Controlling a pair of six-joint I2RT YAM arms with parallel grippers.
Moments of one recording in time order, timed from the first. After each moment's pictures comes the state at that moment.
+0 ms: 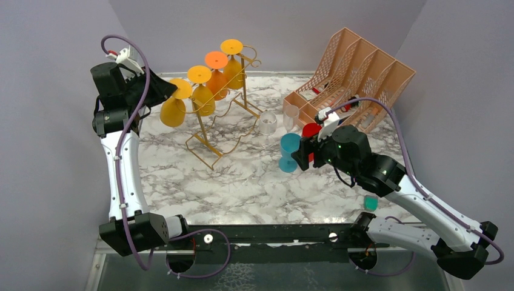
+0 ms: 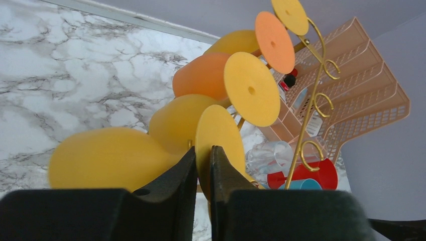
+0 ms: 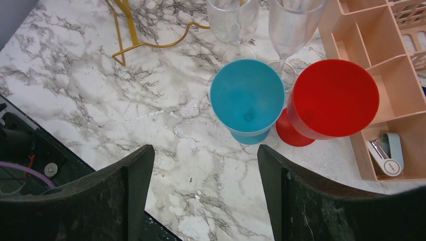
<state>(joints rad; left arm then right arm) 0.27 1.26 1.49 -0.59 0.59 -0.37 0.85 0.91 1.02 -0.57 0.18 0.25</state>
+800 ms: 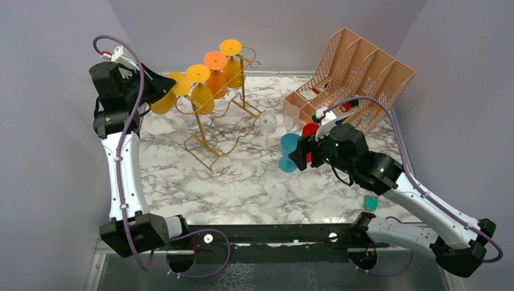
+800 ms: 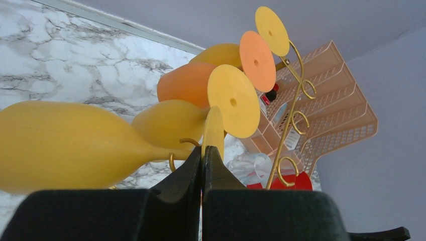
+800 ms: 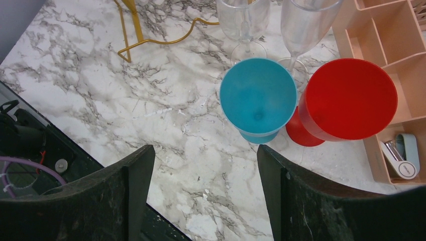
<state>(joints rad) 0.27 1.25 1.47 -0.50 0.60 -0.52 0.85 0.93 1.04 -0.57 0.14 0.27</state>
